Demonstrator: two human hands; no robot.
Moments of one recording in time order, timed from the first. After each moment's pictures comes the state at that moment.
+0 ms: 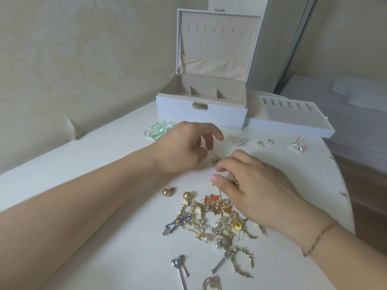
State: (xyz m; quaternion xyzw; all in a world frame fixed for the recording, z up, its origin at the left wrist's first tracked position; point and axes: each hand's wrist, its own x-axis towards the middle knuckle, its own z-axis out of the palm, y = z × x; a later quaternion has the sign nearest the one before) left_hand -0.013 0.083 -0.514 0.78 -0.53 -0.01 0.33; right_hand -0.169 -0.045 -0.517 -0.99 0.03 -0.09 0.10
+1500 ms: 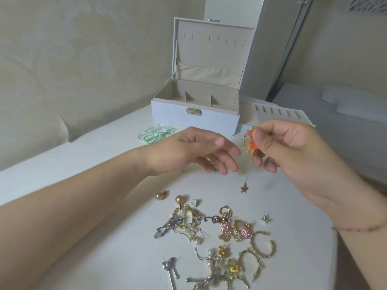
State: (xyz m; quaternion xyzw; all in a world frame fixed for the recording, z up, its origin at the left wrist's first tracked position) left_hand -0.031 0.082 -0.497 0.59 -0.52 -0.34 0.51; right_hand -0.180 -0.076 -0.462 -0.79 0.06 -0.18 0.58
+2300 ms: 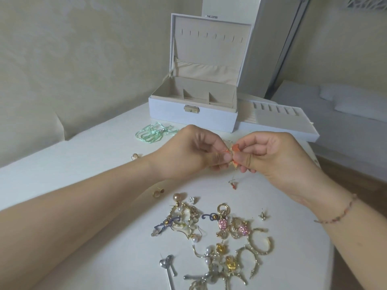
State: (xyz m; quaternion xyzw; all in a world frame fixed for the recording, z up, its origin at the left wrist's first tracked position) left_hand -0.046 0.068 -0.507 0.66 -0.48 -0.20 0.54; right_hand -0.167 -0.086 -0.488 -0.81 0.08 -0.14 0.56
